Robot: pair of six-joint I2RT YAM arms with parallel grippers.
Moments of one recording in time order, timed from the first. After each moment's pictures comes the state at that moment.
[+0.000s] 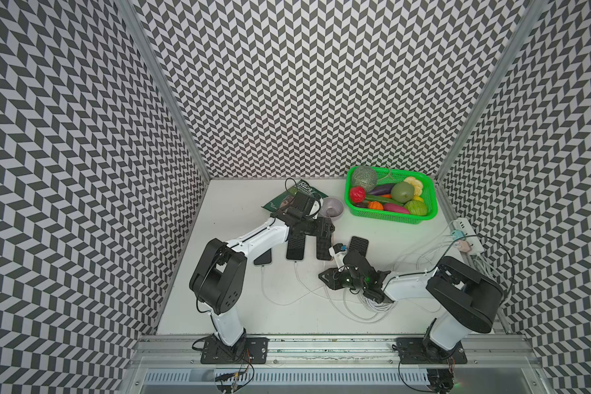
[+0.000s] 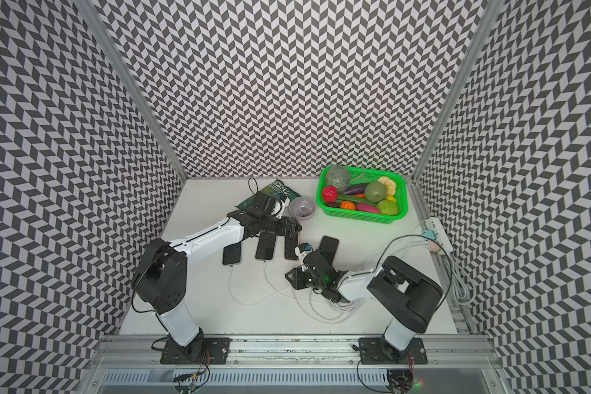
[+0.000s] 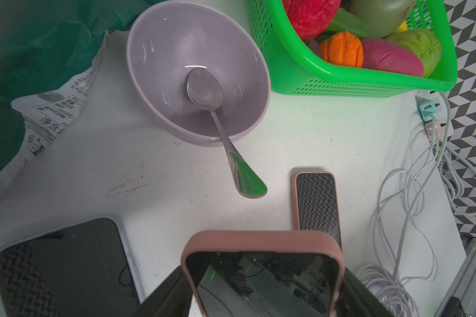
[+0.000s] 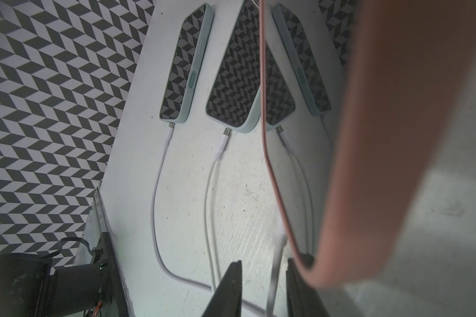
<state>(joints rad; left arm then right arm) -0.57 1.76 1.29 -0.36 0.28 -0.38 0.87 1.66 0.55 0.47 -0.21 0.72</state>
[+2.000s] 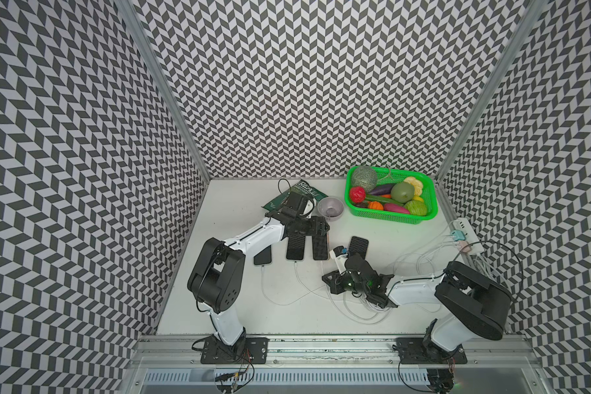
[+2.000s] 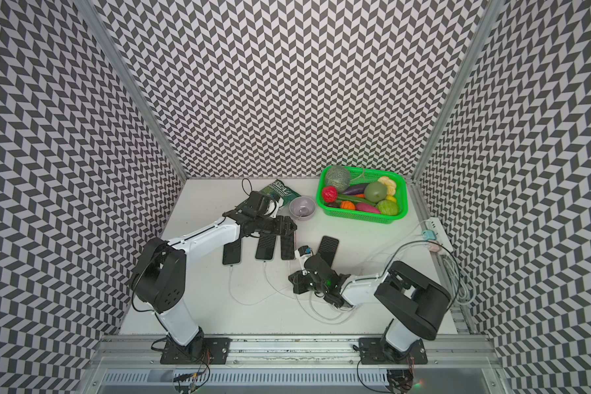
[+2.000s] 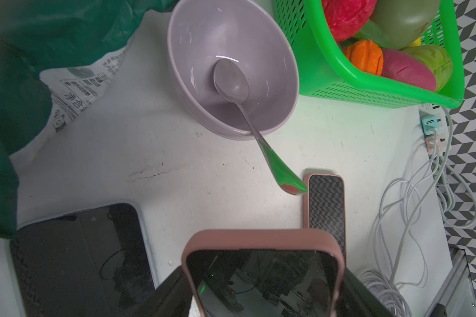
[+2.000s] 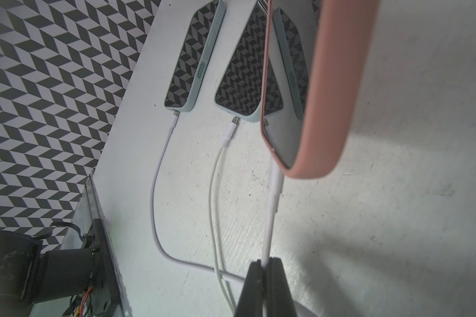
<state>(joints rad) -0.51 1.76 1.26 -0.35 0.30 -0.42 0.91 1.60 0.51 0.45 -0.17 0.67</state>
